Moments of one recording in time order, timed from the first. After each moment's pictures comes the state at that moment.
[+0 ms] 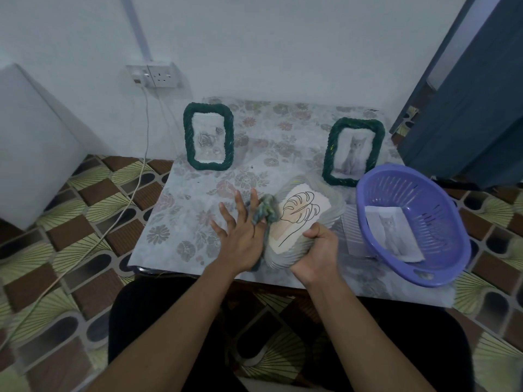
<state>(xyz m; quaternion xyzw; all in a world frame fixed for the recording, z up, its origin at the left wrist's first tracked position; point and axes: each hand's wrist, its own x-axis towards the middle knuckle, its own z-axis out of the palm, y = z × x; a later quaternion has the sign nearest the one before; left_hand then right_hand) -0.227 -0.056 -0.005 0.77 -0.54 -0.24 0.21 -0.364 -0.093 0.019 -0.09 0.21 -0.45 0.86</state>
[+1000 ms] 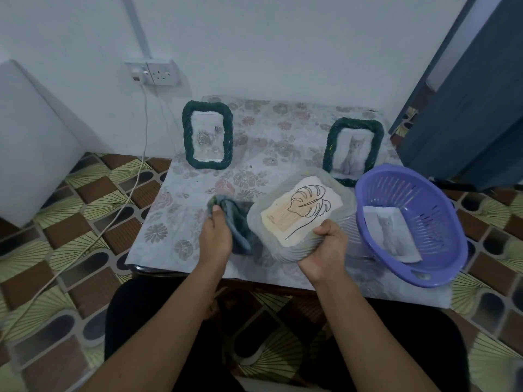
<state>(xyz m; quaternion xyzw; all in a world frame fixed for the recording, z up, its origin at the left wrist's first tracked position) -0.212 -0.047 0.005 0.77 -0.14 -0.35 0.51 -0.375 -0.098 0.026 -0.11 0.21 -0.47 0.85</state>
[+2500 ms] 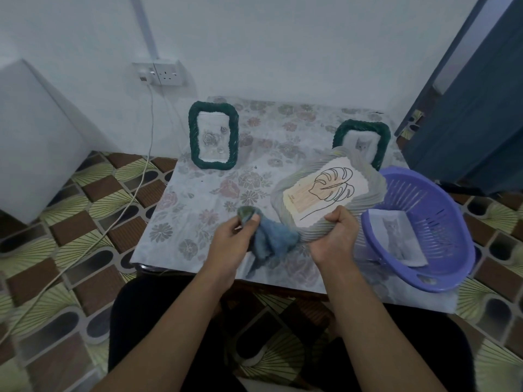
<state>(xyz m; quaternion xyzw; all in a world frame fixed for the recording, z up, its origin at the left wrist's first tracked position) -0.226 -0.028 0.029 0.63 -0.22 -0.48 0.57 -0.364 -0.112 0.054 -0.11 0.31 -0.58 0.75</state>
